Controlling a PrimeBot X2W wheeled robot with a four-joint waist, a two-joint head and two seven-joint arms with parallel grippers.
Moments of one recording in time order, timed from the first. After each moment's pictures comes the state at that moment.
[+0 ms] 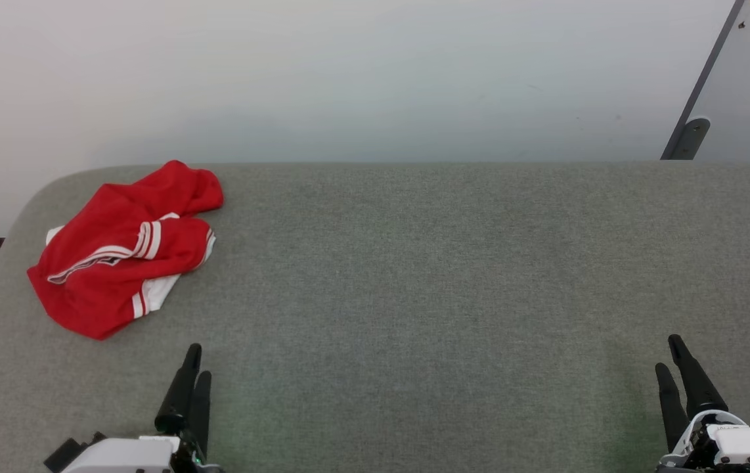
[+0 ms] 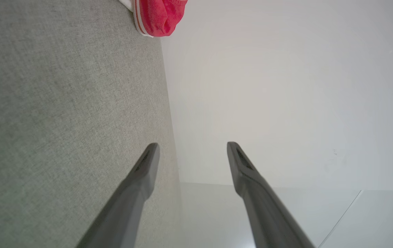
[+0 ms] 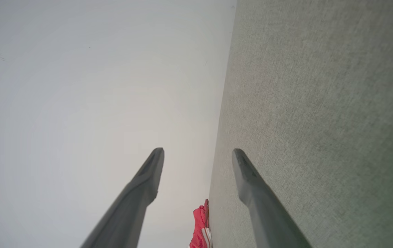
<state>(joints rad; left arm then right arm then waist) -0.06 0.04 0.10 0.29 -1.59 -0.13 0.09 -0.07 -0.05 -0.12 0.30 1.59 0.13 0.10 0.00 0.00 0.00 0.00</state>
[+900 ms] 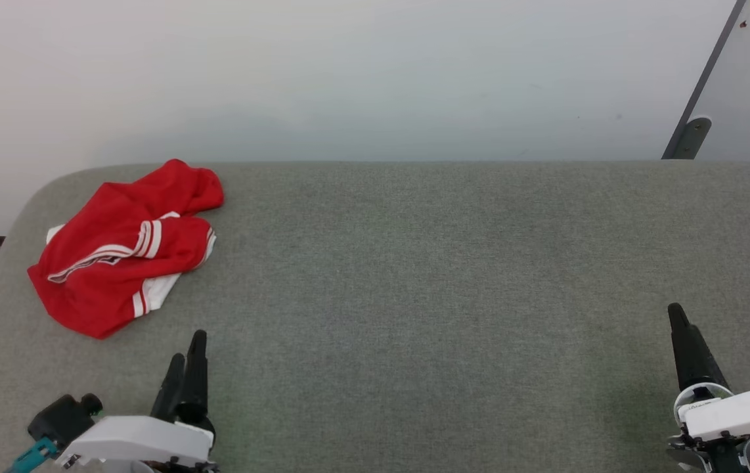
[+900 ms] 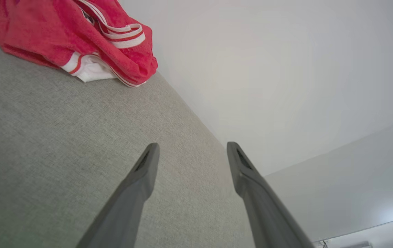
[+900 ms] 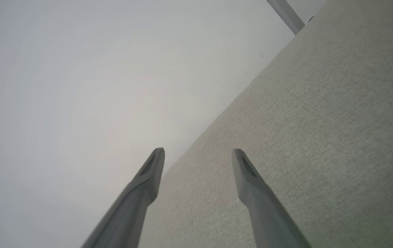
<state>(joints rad) -0.07 0.09 0.06 0.23 -1.00 -0.09 -0.03 -0.12 -0.12 -0.06 0.26 1.05 0.13 -0.03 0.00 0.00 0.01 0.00</state>
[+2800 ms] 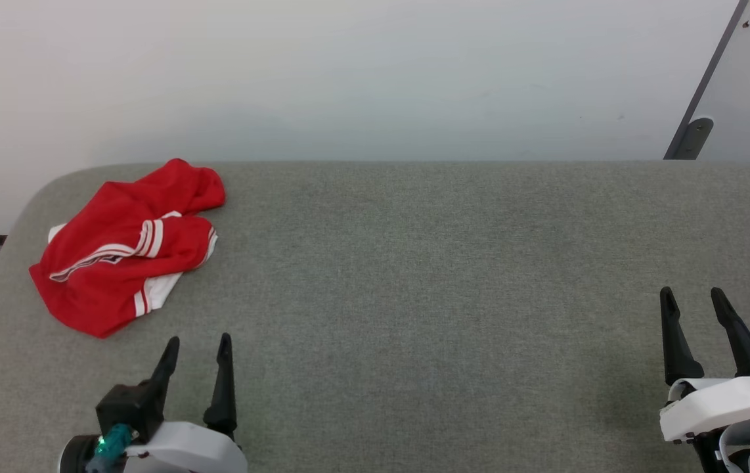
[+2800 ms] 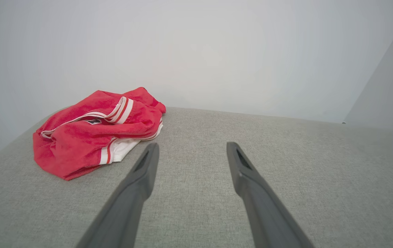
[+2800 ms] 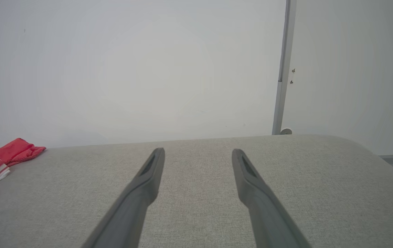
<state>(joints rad) -0.05 0.18 -0.10 0.20 -0.31 0.04 -0.19 -0.15 -0.15 -0.05 0.26 0.27 0.13 -0.19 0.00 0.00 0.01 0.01</state>
